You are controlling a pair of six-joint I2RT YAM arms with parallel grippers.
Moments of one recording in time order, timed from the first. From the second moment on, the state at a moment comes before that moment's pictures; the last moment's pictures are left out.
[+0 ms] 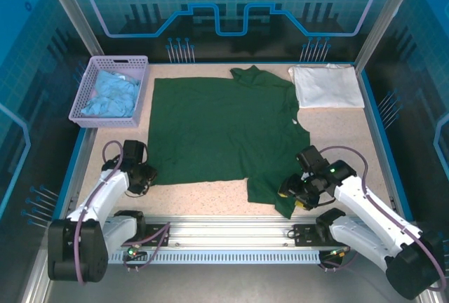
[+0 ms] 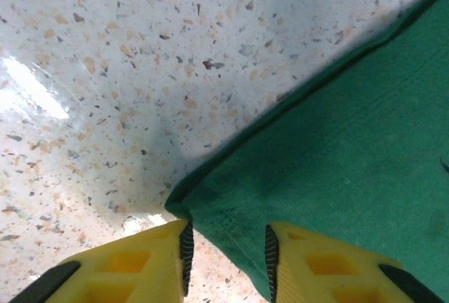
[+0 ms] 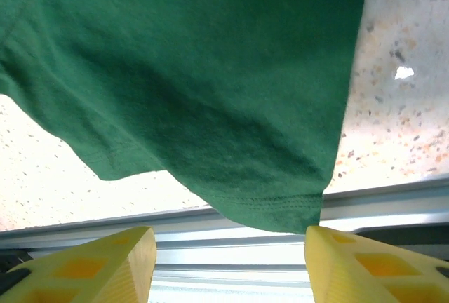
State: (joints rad) left arm 0.03 1.03 0.47 -0.76 0.03 -1.11; right arm 0.47 0.86 0.57 -1.09 -0.30 1.02
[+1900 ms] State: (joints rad) left arm 0.04 0.87 0.51 -0.78 0.03 -1.04; right arm 0.65 1.10 0.66 -1.05 -0.10 1.18
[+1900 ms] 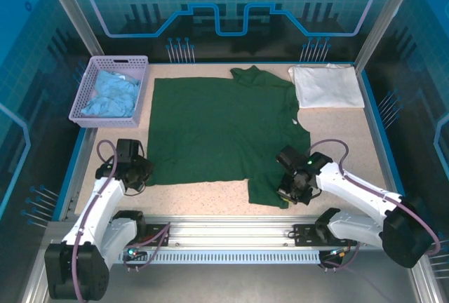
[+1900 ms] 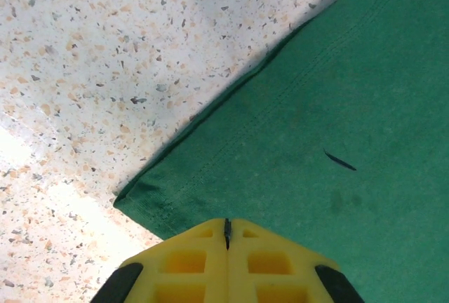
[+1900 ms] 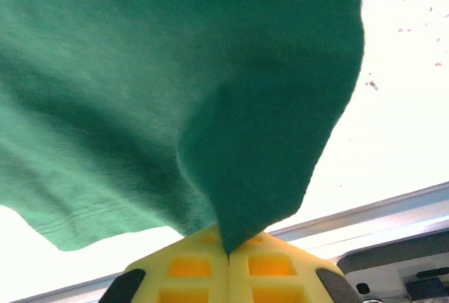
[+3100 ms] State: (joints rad) left arm 0.06 1.14 0.49 -0.79 0.07 -1.14; right arm 0.66 1.09 0.67 -1.04 -0.08 1.12
